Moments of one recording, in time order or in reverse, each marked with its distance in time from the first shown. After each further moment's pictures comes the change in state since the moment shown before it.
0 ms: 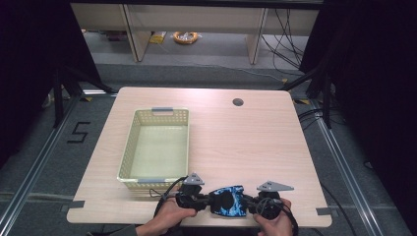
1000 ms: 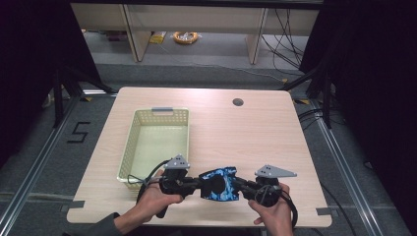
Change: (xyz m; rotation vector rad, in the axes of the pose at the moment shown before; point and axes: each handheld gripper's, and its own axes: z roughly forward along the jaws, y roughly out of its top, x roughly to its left) left arm -0.004 0.046 -0.074 -0.109 0.020 0.067; right arm 0.036 0.058 -0.028 -0.145 0.089 -0.034
